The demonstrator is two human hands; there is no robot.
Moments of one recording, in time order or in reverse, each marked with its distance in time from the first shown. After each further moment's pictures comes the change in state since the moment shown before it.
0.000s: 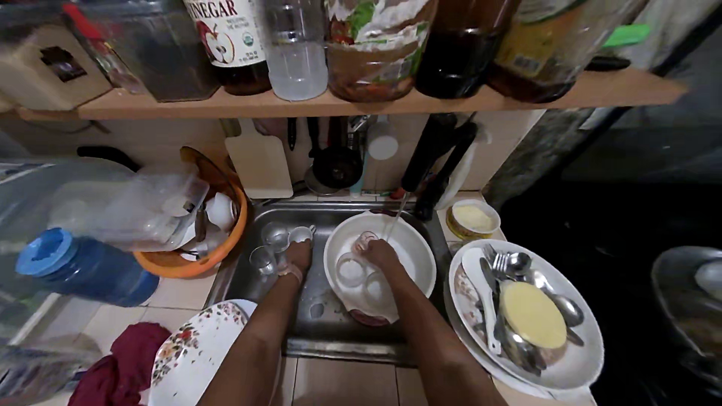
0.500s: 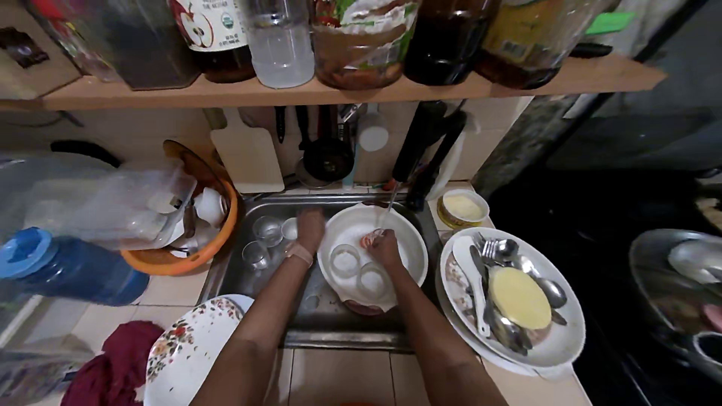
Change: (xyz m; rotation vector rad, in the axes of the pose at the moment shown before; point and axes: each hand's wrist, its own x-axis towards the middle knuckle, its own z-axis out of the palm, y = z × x) left_hand -0.020 0.064 -0.062 -0.191 0.281 0.172; right_hand -0.009 0.035 0.016 0.190 0.326 -0.062
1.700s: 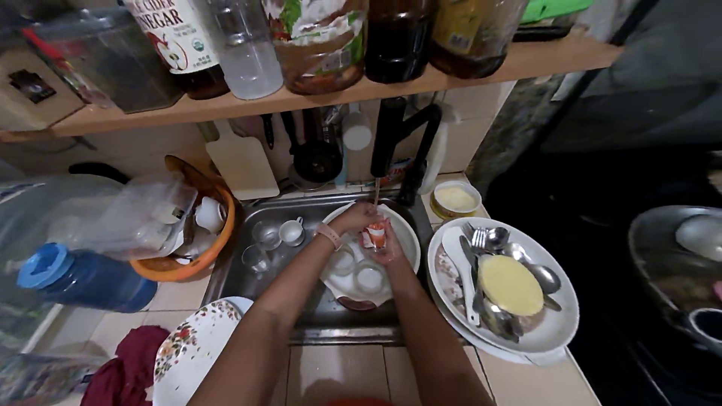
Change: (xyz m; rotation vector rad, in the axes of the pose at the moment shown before) left_hand -0.002 0.095 -0.006 -0.466 -0.405 0.398; right_hand -0.017 0.000 -0.014 1.796 -0.220 0.338
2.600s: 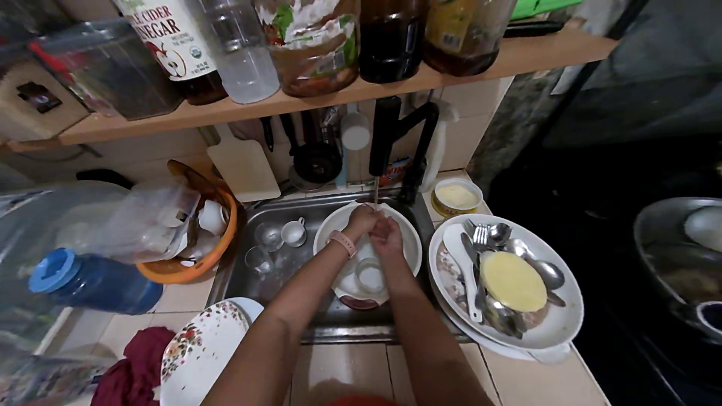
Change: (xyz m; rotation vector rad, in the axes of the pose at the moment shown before) left_hand 0.005 0.017 0.031 -0.162 0.184 -0.288; right_hand 0.015 0.004 0.016 0.263 0.283 -0.336
